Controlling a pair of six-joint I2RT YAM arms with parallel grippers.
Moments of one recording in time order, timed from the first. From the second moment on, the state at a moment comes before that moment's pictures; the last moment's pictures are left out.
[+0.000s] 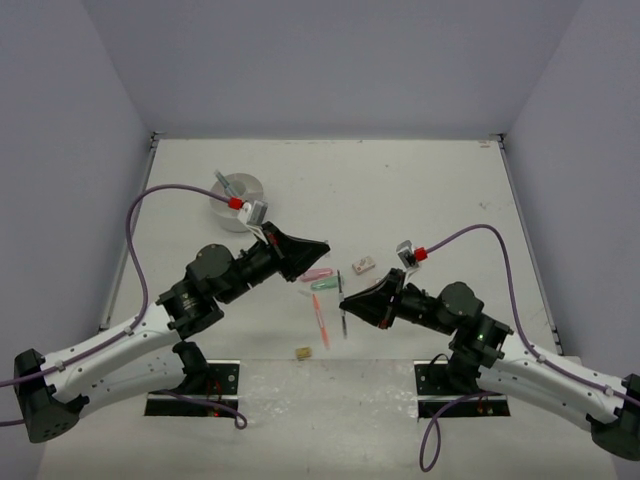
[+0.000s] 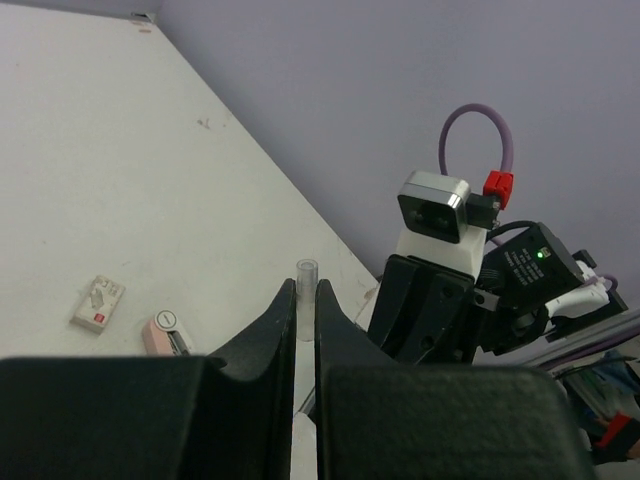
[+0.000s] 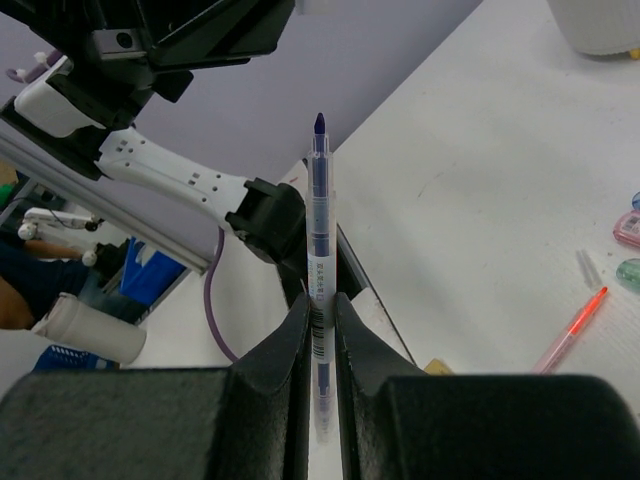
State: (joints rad) left arm -0.94 0.83 0.69 0.22 0.00 -0.70; right arm 1.00 0.54 0.36 0.21 -0.21 0.73
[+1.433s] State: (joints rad) left arm -0.94 0.86 0.69 0.19 -0.04 -0.75; right arm 1.00 0.51 0.36 0.14 -0.20 0.71
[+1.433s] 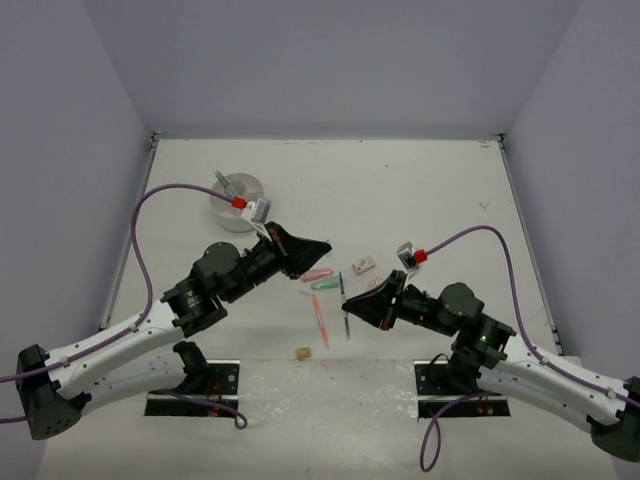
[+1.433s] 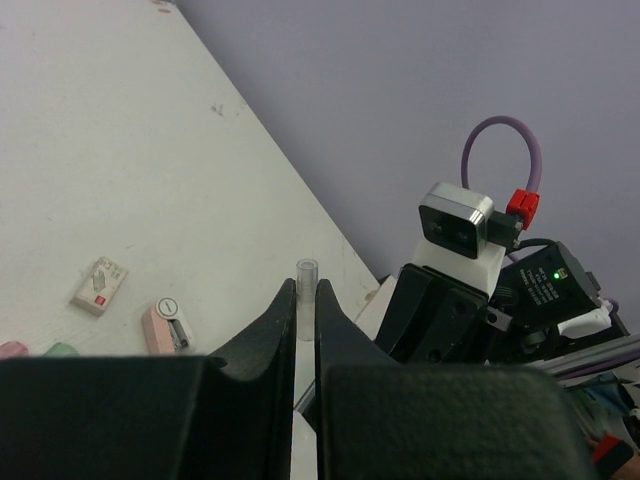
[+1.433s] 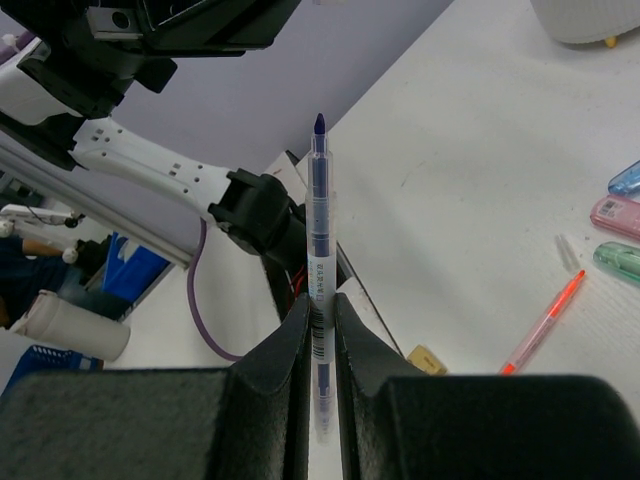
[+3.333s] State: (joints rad) left arm -0.94 0.83 0.66 0.25 0.05 -0.78; right arm 1.00 0.64 0.45 0.21 -0.22 0.69
